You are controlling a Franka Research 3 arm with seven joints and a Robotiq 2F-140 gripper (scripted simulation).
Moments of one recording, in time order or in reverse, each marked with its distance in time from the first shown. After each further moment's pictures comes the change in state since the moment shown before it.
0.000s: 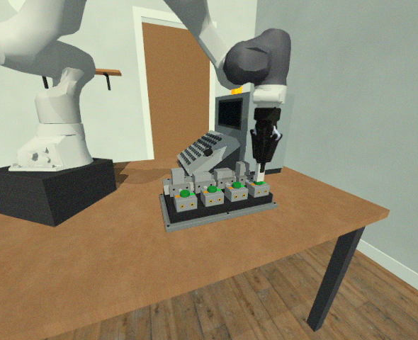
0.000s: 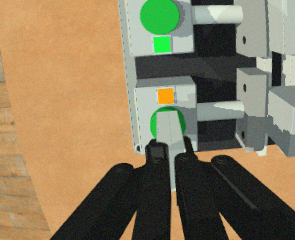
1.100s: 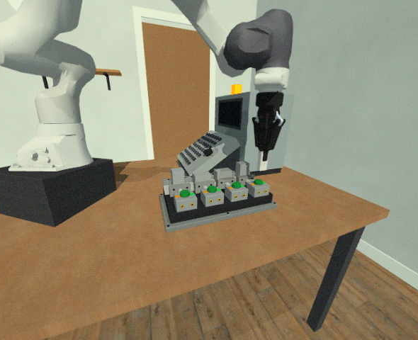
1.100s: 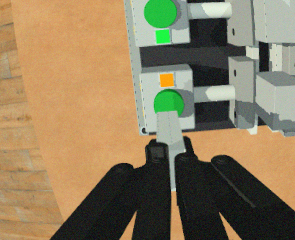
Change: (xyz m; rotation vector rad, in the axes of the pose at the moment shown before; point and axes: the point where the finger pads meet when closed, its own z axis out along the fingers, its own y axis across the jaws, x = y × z) arm -0.003 -0.002 -0.040 0.007 -0.012 0.015
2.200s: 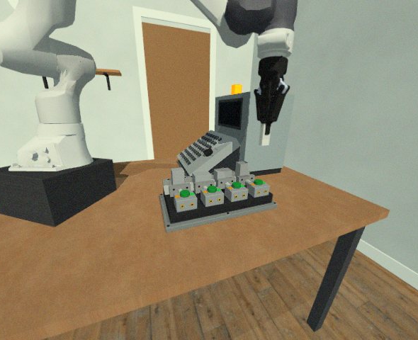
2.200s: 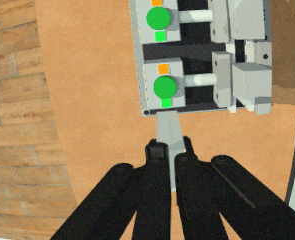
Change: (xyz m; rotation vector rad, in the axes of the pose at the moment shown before) arm 0.002 0.001 -0.083 -0.004 0.008 0.001
